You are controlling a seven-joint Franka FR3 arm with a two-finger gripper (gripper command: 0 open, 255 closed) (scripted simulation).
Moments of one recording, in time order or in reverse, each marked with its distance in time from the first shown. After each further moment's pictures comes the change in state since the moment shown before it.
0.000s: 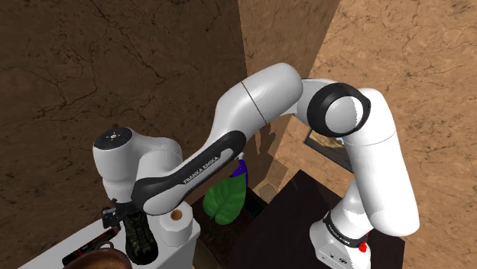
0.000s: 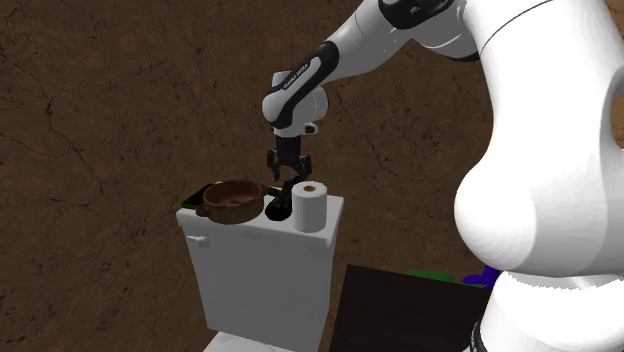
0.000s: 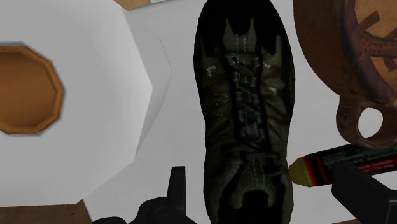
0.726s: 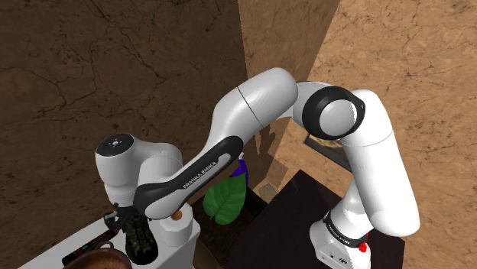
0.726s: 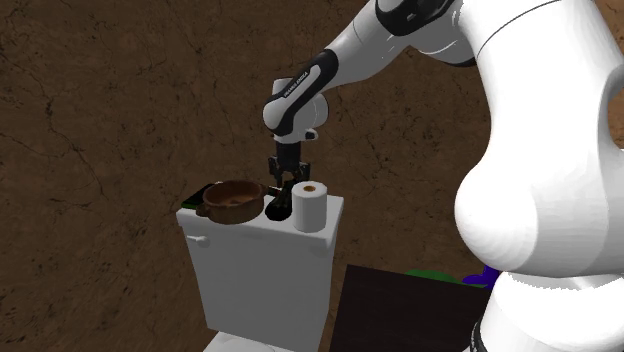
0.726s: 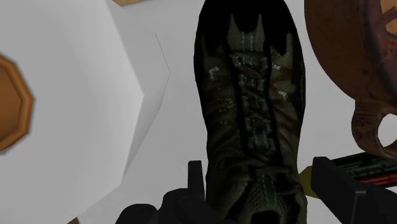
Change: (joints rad) arm 0.009 0.030 -0.013 0.002 -0.014 0.028 0.008
